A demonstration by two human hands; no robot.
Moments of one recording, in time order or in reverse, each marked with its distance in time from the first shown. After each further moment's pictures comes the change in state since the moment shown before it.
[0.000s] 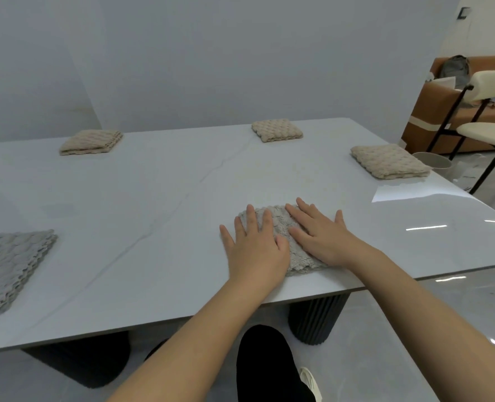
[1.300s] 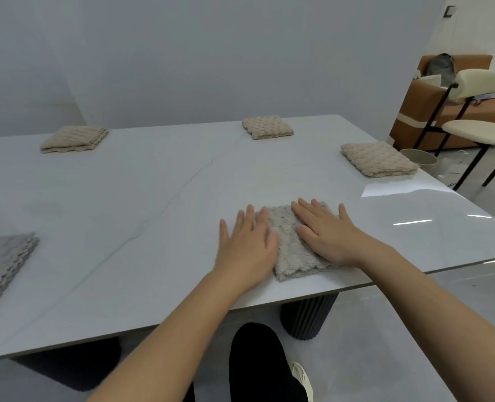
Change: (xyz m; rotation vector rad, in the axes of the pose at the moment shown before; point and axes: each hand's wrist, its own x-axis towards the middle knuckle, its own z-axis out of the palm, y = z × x) left_hand 0.007 -0.009 -0.011 -0.027 -0.132 0.183; right_hand -0.016 0.014 -0.018 -0.133 -0.054 0.027
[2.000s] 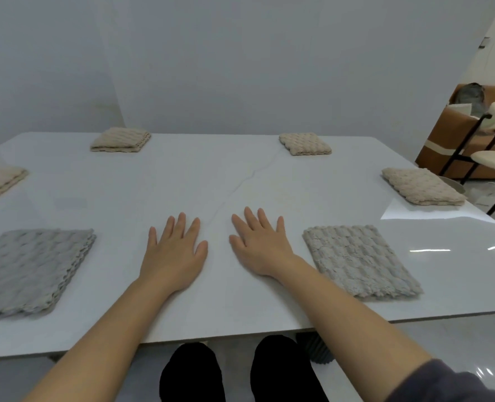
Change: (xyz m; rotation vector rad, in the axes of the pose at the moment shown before) left_hand -0.033 -0.183 -0.054 0.198 0.055 -0.300; right_hand 0.095 -0.173 0.048 -0.028 0.038 -0.114
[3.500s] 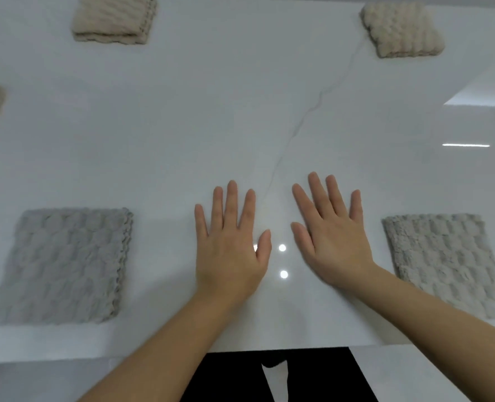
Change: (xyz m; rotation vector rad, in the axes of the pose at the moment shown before) left_hand -0.001 -0.004 0.013 -0.047 0.033 0.038; right_hand -0.002 -0.003 0.008 -0.056 -0.030 0.063
